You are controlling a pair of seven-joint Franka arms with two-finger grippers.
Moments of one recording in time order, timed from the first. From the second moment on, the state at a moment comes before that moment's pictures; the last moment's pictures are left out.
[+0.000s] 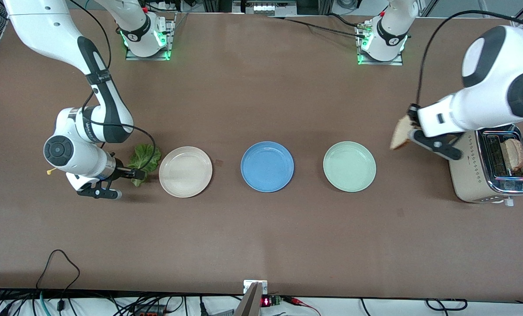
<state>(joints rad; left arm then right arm) 0.31 0.22 -0.53 -1.67 -0.01 1.53 0.25 0.14 0.54 -0.04 -1.81 0.02 2.27 0.19</state>
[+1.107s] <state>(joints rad) 0.12 0.67 -0.54 -1.64 -0.74 2.11 0.35 0.14 0.61 -0.04 -1.81 0.02 2.29 0.19</state>
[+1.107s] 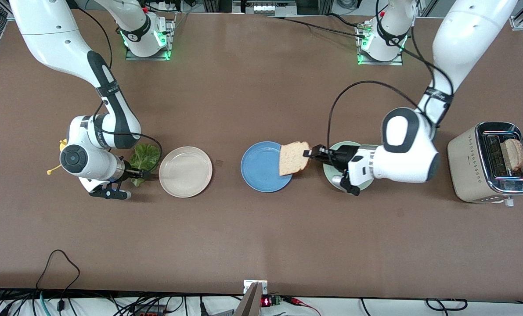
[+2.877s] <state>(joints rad) 0.06 0.66 -0.45 -1.67 -0.57 2.01 0.50 0.14 0.60 -0.04 -1.76 0.02 2.19 0.18</state>
